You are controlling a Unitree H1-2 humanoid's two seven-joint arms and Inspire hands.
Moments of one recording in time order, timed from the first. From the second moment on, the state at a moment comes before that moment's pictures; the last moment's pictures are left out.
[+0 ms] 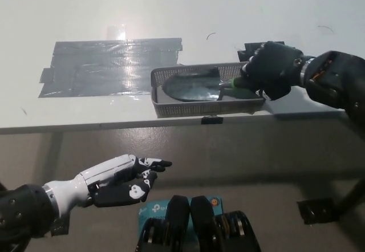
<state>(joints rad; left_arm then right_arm) -0.34 0.60 -0.34 -0.30 -0.27 0.46 -0.50 -1.03 -0.49 0.78 0.62 -0.81 -0.25 0.33</state>
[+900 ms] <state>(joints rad) -0.30 0.60 -0.34 -0.30 -0.26 0.46 -0.50 -1.15 -0.49 0.27 0.59 -0.44 -0.11 0.68</state>
